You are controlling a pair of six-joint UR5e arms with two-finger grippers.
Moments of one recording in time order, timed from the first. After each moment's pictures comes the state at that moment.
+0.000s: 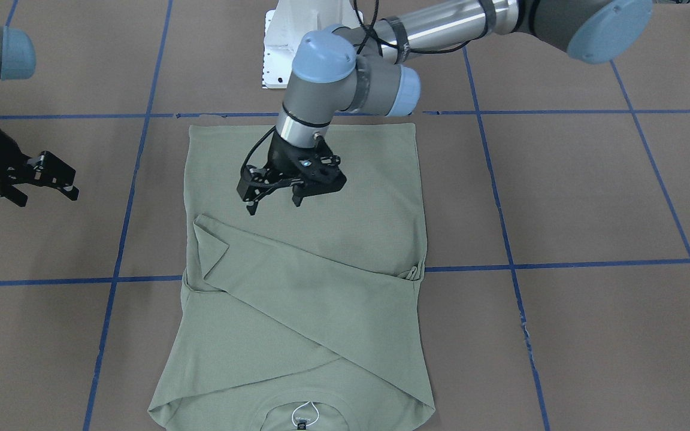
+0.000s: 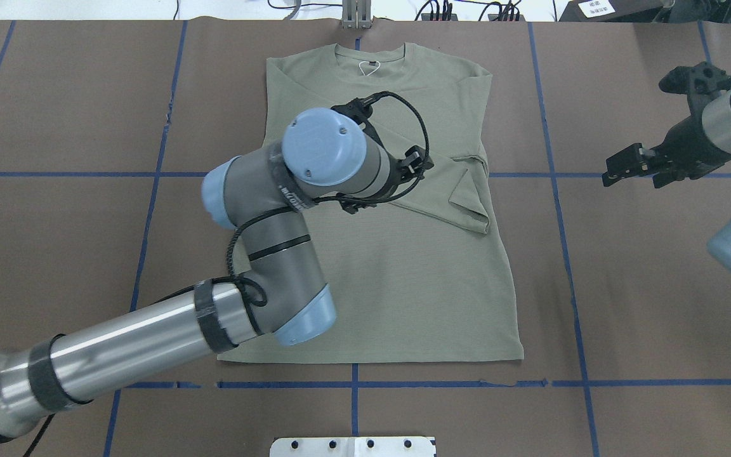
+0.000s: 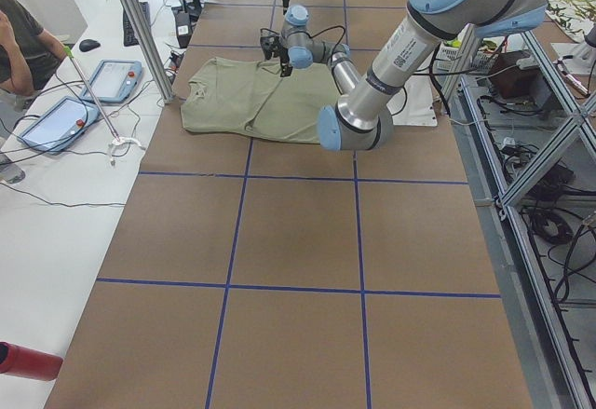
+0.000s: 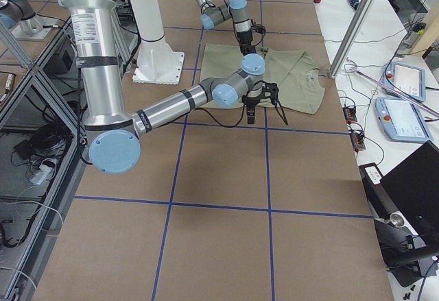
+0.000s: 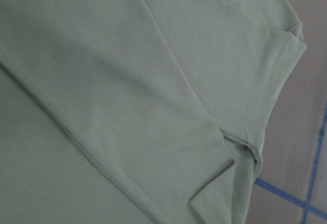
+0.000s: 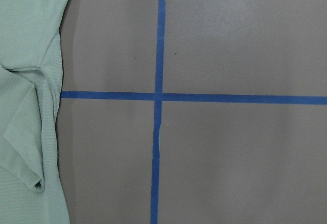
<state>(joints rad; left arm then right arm) -0.52 -2.42 -1.49 -1.95 -1.75 -1.69 0.99 -1.46 1.87 -1.29 2.23 0.86</state>
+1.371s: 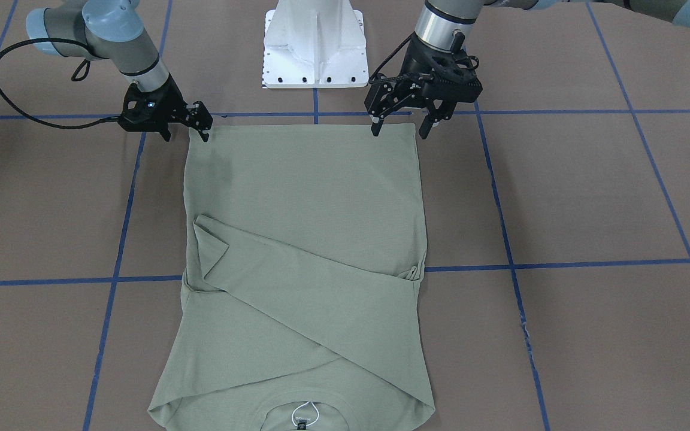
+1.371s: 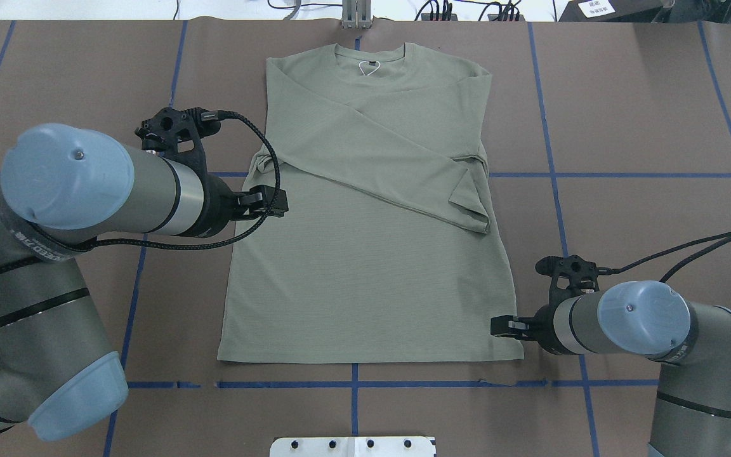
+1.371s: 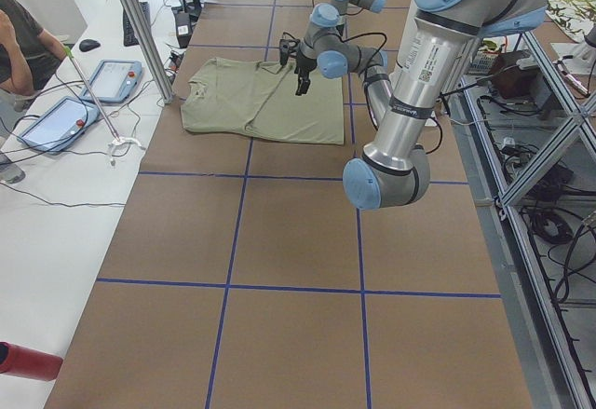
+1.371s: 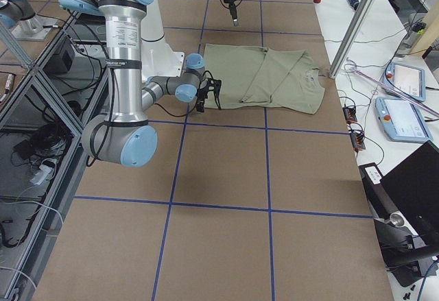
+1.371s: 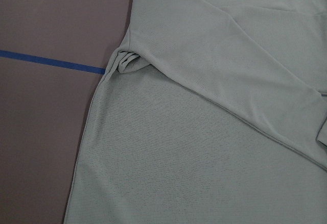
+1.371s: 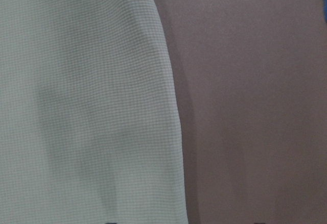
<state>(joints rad) -0.57 -2.04 -2.09 -1.64 -1.76 -1.38 0.34 -1.56 1.98 -1.13 1.77 1.48</state>
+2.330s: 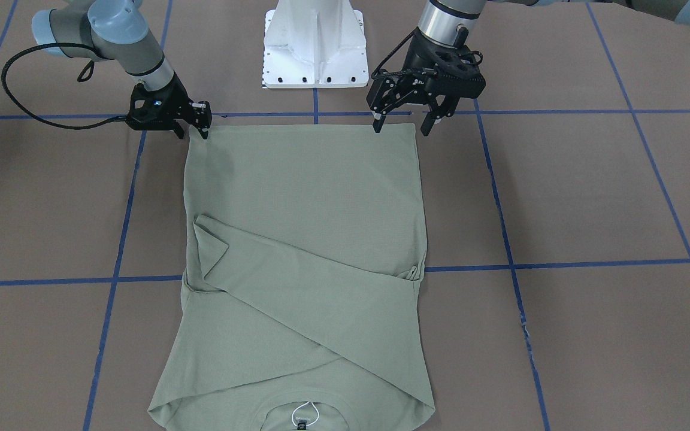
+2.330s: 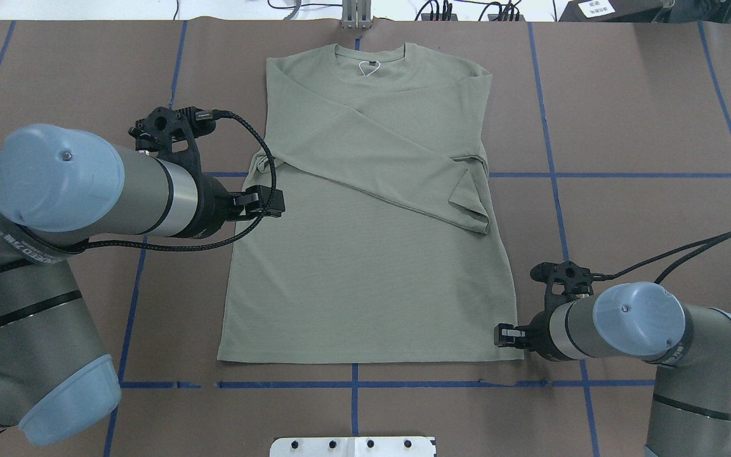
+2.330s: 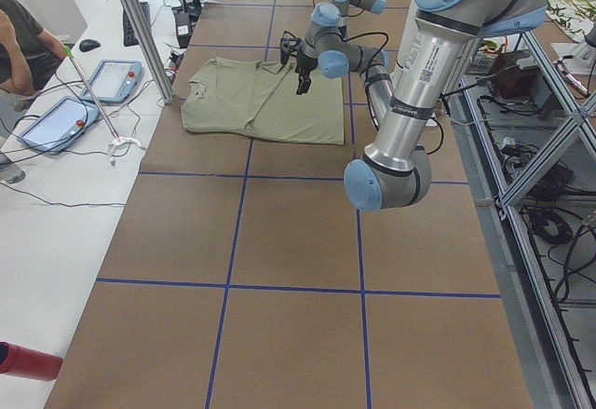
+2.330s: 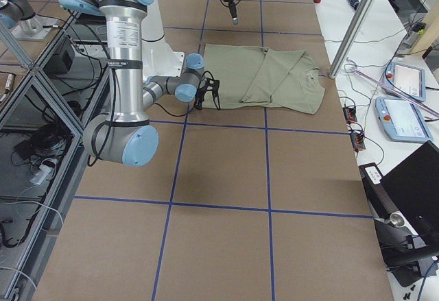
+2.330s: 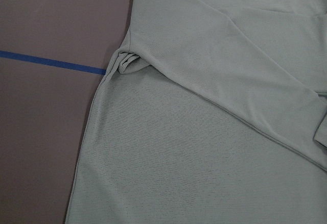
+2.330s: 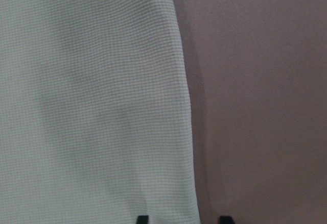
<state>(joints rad) -0.57 -2.03 -2.10 -1.64 -1.76 -1.38 0.34 -1.55 1.98 -1.13 1.80 1.48</state>
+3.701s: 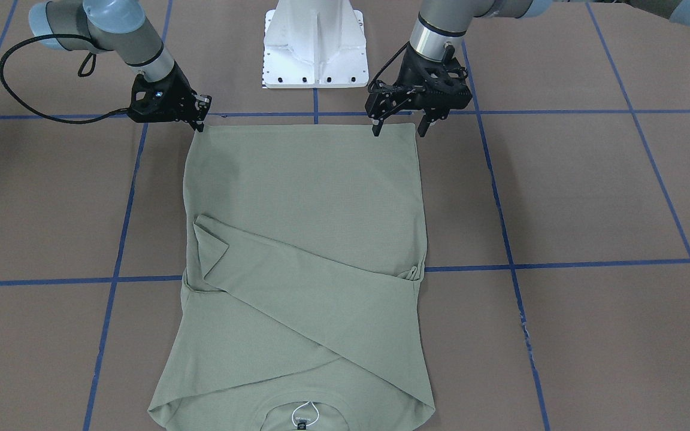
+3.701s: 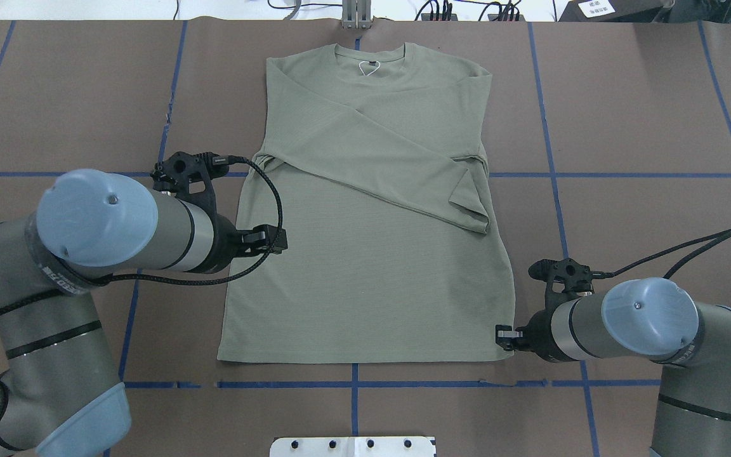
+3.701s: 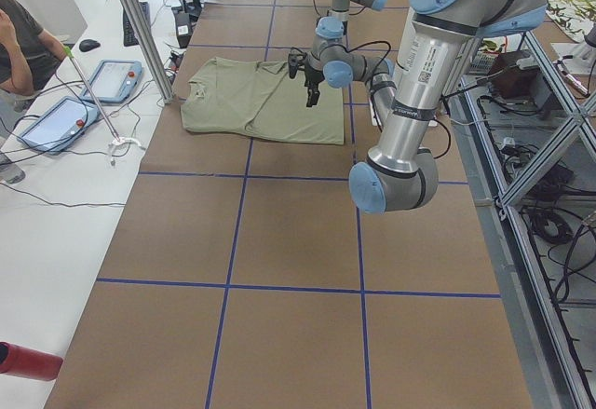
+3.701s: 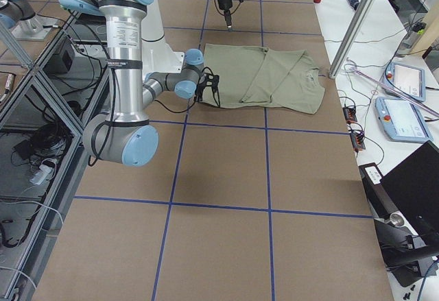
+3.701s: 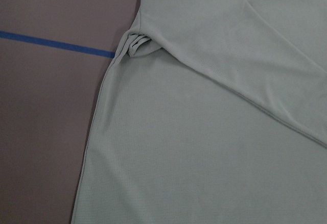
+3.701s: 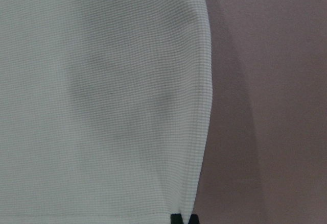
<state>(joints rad) -0.46 -1.98 -2.06 -1.64 -1.76 -1.44 0.34 -1.55 2.04 -1.12 1.83 1.48</state>
